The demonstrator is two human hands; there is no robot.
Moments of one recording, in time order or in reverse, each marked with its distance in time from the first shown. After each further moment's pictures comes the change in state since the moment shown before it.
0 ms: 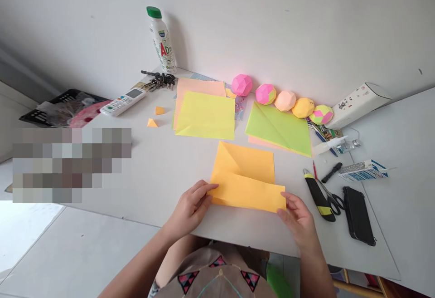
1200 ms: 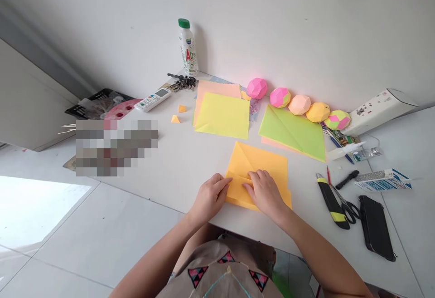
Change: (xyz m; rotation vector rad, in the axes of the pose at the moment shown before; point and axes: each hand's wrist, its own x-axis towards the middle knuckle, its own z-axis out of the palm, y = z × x) left_hand 0.006 -0.003 0.019 0.359 0.283 0.173; right_hand 0.059 -0.041 0.104 -1.106 -0.218 -0.777
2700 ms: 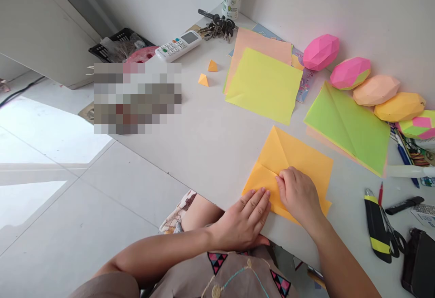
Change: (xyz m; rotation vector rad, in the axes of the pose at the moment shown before) left_hand -0.053 0.024 0.016 0.435 -0.249 0.441; right_hand 0.015 0.008 0.001 -0.049 -0.050 -0.149
